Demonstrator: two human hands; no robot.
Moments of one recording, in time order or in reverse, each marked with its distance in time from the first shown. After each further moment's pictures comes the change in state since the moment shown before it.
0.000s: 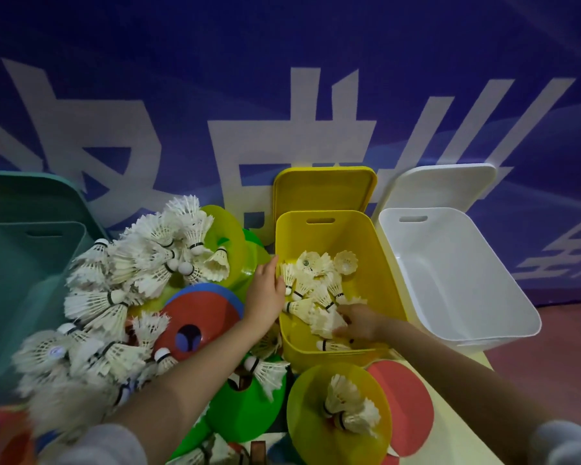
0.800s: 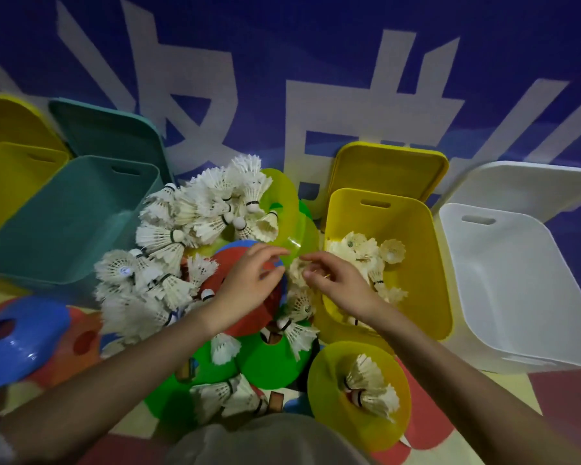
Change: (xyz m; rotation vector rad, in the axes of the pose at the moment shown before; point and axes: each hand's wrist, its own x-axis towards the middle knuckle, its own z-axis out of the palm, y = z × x) left_hand -0.083 -0.022 -0.105 -0.209 0.002 0.114; right_hand -0.041 -0.140 -0.007 0.685 0.255 -0.500
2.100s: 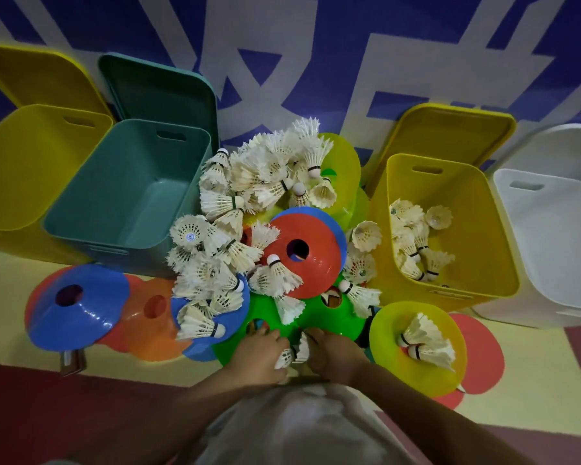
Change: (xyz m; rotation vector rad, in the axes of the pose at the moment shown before) left_hand -0.165 -0.137 -0.020 0.816 -0.701 -0.084; right_hand -0.071 0.079 0.202 -0.755 -0.341 0.223
